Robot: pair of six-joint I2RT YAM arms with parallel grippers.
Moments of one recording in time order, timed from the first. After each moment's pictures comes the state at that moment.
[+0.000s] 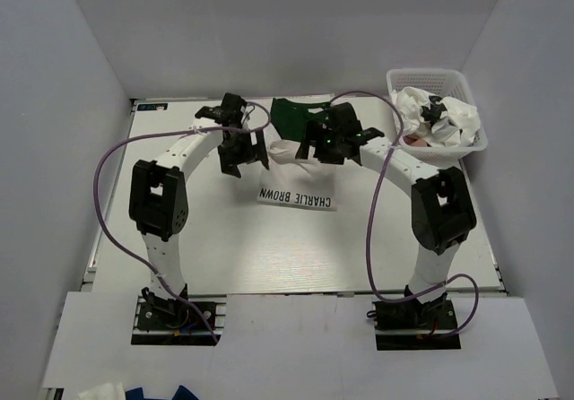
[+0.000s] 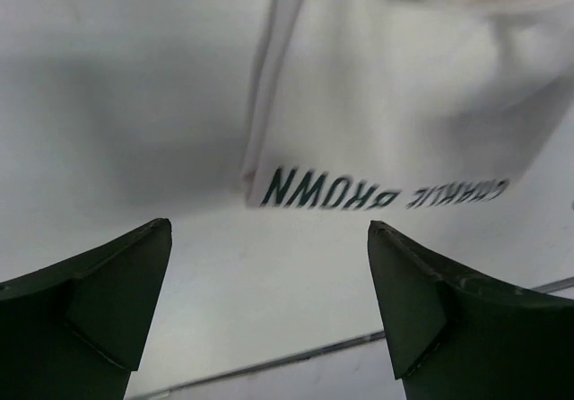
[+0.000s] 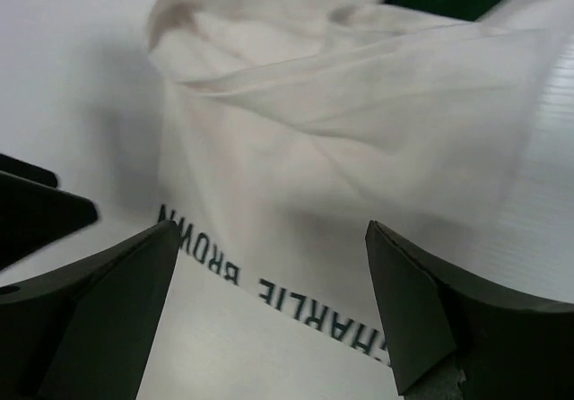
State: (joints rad) left arm -0.34 2.00 1.74 -0.93 0.19 -0.49; right arm 0.50 1.84 1.42 -0.36 -0.15 0.52
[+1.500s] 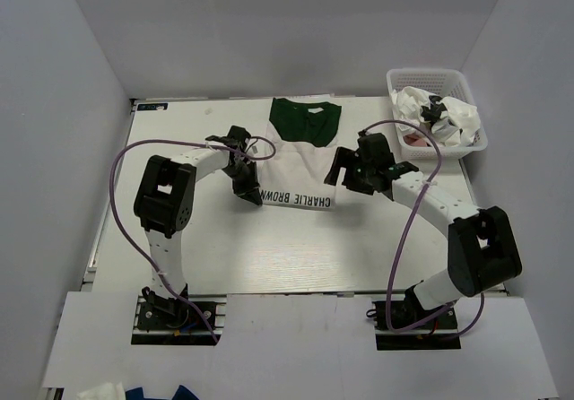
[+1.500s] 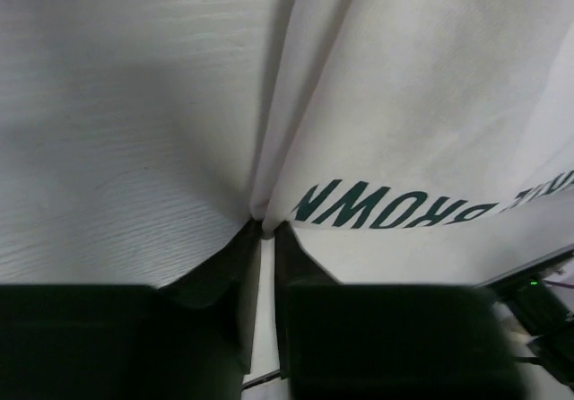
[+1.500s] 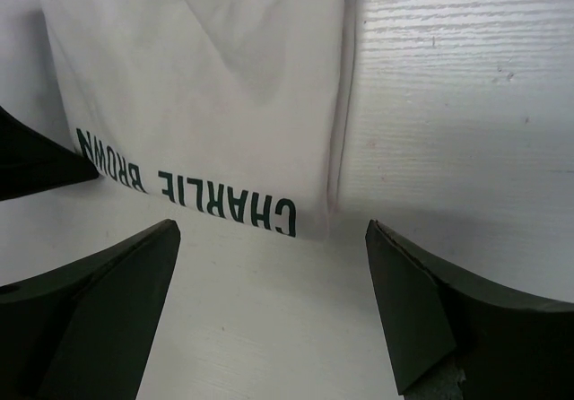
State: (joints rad) left arm -0.36 2.03 1.39 -0.72 0.34 -0.46; right arm 0.43 1.48 0.97 -0.30 -0.10 0.56
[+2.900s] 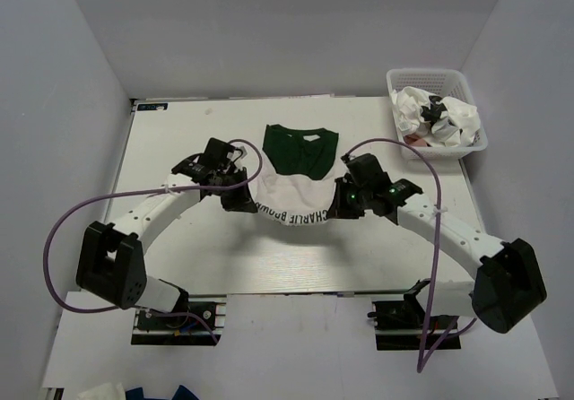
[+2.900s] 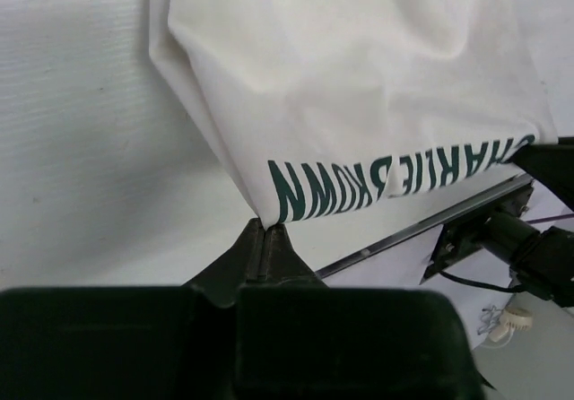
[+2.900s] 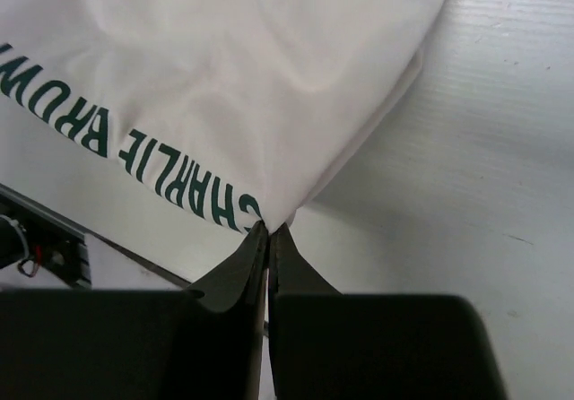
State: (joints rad) left arm -0.43 1.42 1.01 -0.65 0.34 -0.56; right arm 0.63 1.28 0.87 -0.51 -0.18 0.56
